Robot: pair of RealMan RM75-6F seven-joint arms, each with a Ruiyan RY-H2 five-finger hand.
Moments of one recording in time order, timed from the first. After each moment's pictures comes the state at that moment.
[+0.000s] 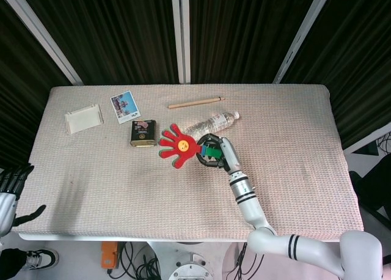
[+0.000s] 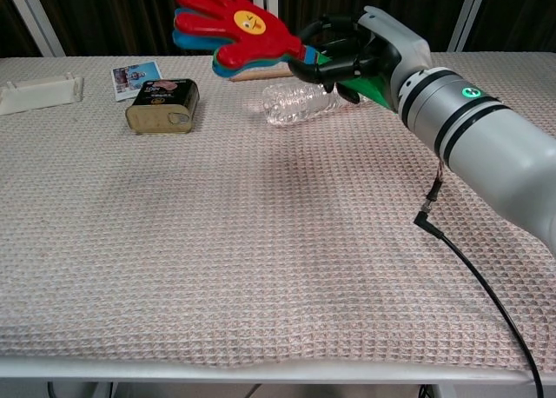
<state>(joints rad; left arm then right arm) -0.06 -1.18 0.00 -1.31 1.61 1.60 -0.31 0.67 -1.84 0.44 -1.45 -1.11 1.03 0.42</state>
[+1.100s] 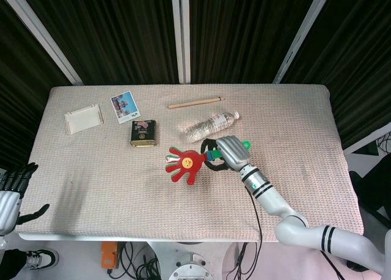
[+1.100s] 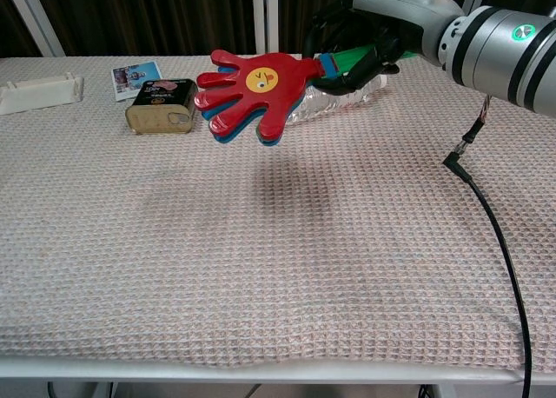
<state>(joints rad) -0.07 -1.18 0.00 -1.32 1.61 1.58 -0.31 0.68 -1.53 0.45 -1.62 -1.20 0.77 -0.11</state>
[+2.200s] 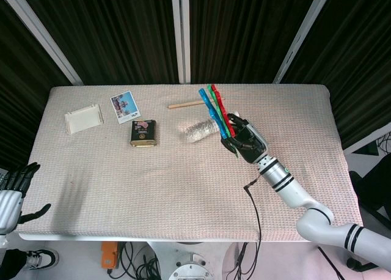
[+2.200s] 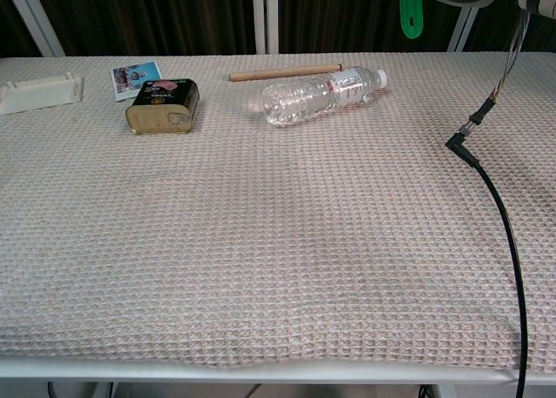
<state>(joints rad) -0.08 -1.19 0.00 -1.32 1.60 1.57 -0.32 0.60 -1.40 0.55 -1.59 -1.59 0.73 1.77</state>
